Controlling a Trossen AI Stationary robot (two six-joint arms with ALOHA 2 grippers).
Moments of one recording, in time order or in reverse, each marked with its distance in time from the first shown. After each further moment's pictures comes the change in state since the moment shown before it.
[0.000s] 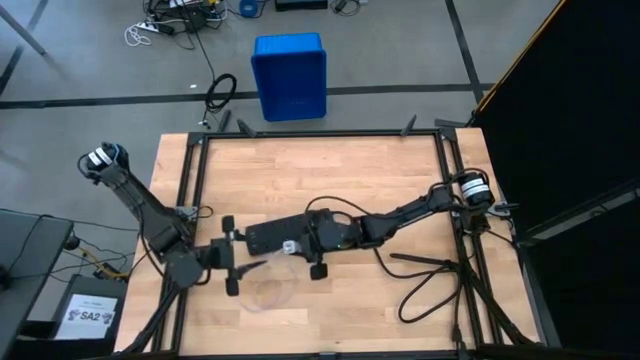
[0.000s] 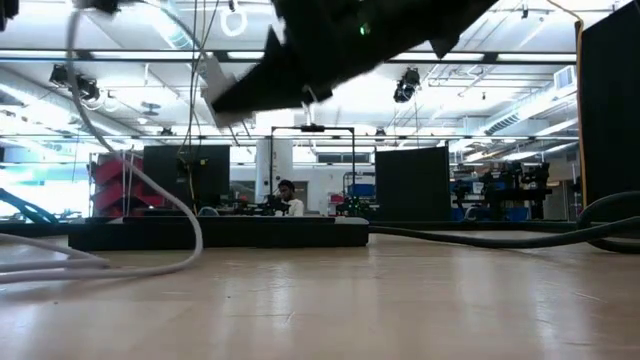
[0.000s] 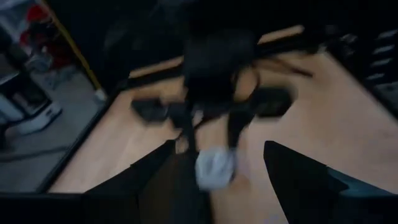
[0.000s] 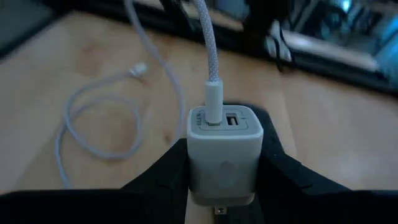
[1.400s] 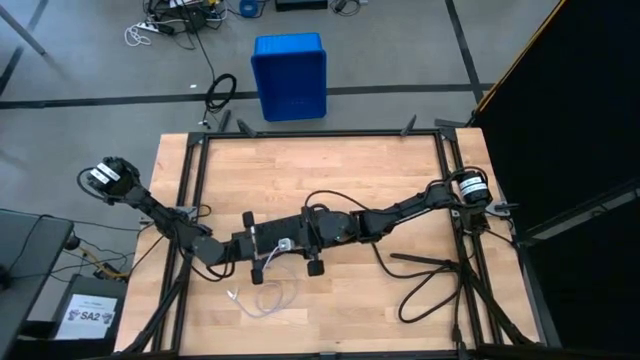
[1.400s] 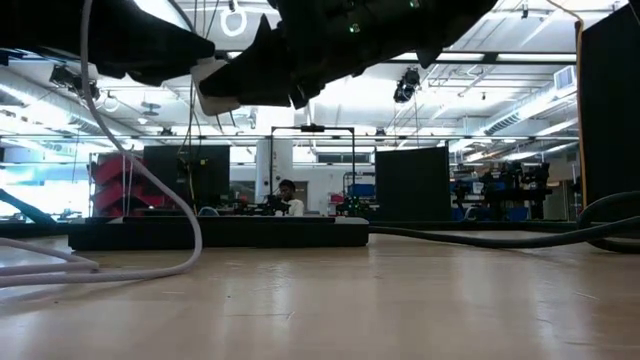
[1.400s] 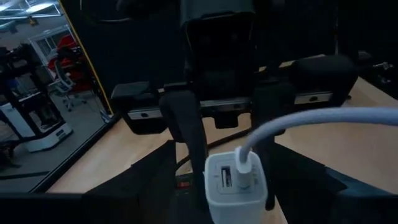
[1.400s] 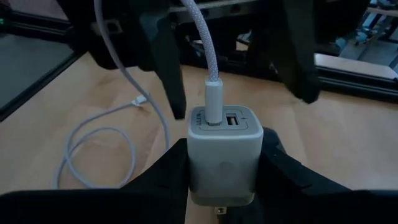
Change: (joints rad) left arm 0.231 0.283 -0.280 0.954 0.161 0.309; right arm -0.047 0.010 -0.001 0.074 -0.107 0.070
